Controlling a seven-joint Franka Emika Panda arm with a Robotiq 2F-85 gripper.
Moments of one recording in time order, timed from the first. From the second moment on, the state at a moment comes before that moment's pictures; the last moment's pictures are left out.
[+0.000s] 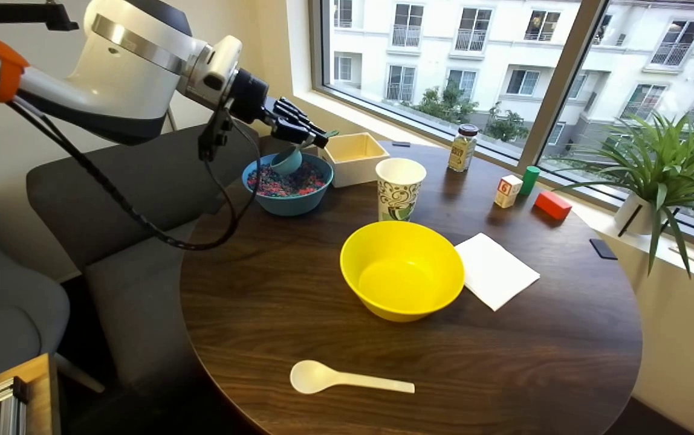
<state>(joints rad) 0.23 0.08 0.25 -2.07 -1.38 2.30 1.90</state>
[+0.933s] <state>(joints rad) 0.21 -0.15 0.22 -2.23 -1.32 2.28 1.81</state>
